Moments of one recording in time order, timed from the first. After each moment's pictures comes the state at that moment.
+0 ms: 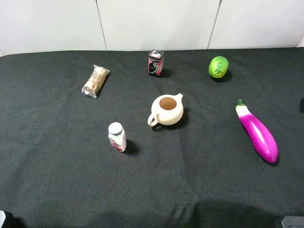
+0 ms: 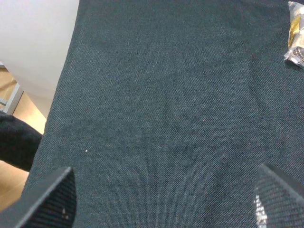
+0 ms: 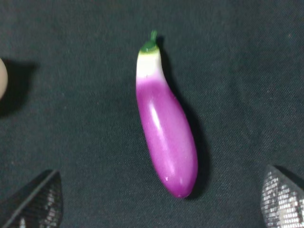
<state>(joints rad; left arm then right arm) 0.03 0.00 -0.49 0.20 1.06 -0.08 0.06 0.69 -0.60 0.08 0.96 0.10</state>
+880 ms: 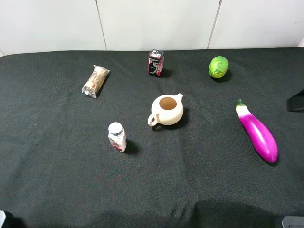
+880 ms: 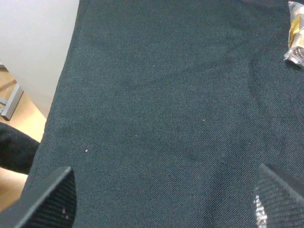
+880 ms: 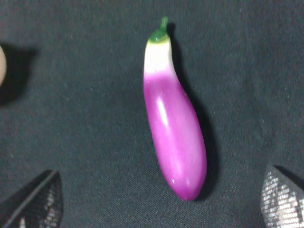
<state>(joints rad) 0.03 0.00 -0.49 0.20 1.06 -0.08 0.06 0.82 -0.60 0.10 0.92 0.06</state>
